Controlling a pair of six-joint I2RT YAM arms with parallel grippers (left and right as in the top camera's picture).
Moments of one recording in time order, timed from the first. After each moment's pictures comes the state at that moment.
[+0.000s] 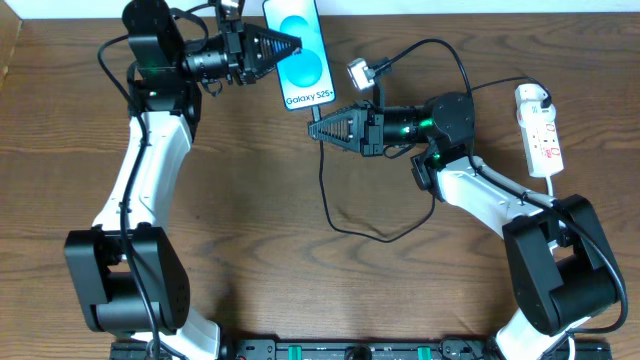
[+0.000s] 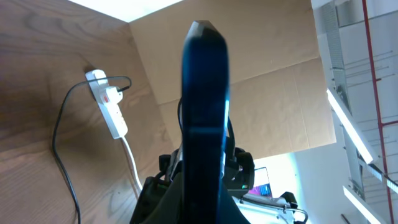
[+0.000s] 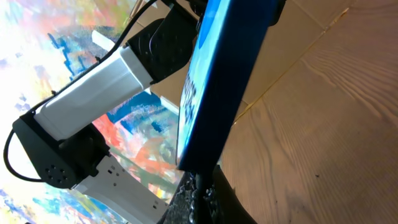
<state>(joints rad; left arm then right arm) 0.02 1.76 1.40 0.34 1.42 -1.18 0.42 1.83 1.02 1.18 -1.22 1.24</state>
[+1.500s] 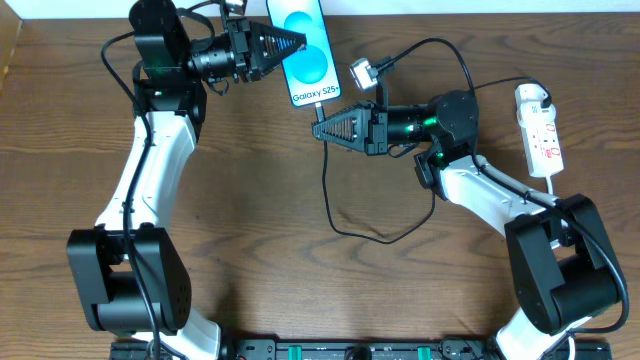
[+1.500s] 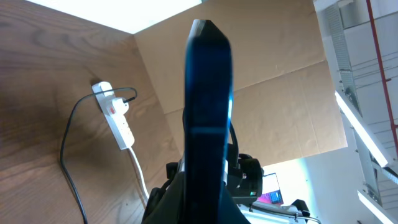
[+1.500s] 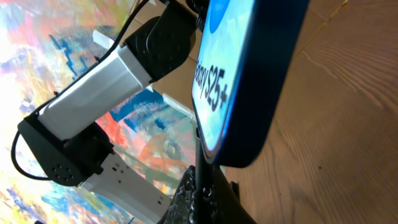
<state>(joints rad) 0.00 1.76 1.40 0.33 1.36 -1.14 0.40 1.83 1.02 1.18 -1.25 1.28</state>
